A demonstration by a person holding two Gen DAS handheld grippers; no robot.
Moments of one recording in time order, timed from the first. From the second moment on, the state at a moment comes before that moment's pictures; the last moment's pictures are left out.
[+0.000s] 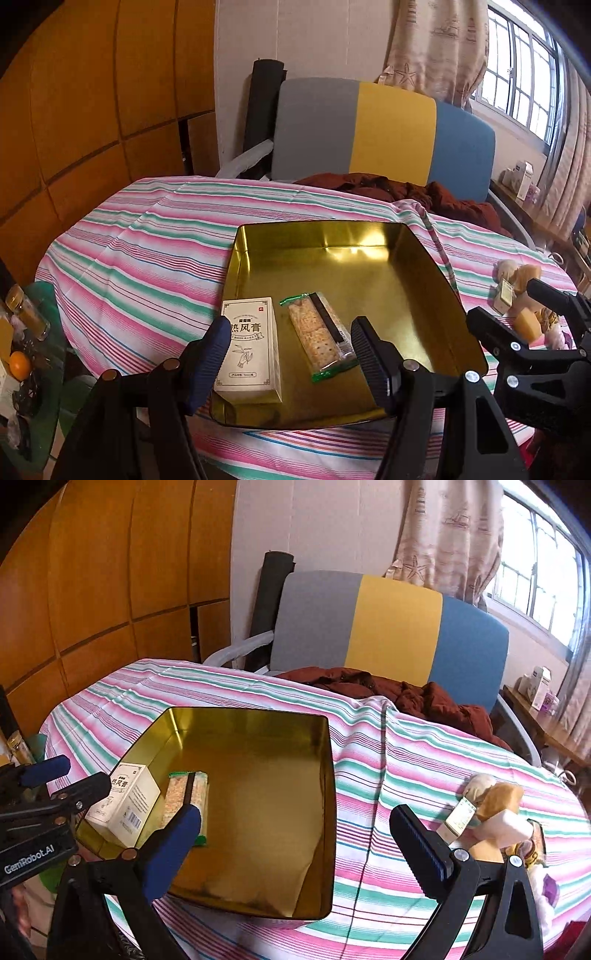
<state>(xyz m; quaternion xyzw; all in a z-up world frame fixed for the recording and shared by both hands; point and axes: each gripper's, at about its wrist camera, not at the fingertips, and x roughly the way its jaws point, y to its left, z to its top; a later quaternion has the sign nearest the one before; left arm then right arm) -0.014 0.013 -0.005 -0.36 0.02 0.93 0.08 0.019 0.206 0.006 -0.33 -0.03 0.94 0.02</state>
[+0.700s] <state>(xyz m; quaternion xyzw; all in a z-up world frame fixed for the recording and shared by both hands) -0.011 0.015 -0.002 -0.36 0.02 0.93 0.09 0.028 0.209 0.009 -0.31 -0.04 0.95 0.03</state>
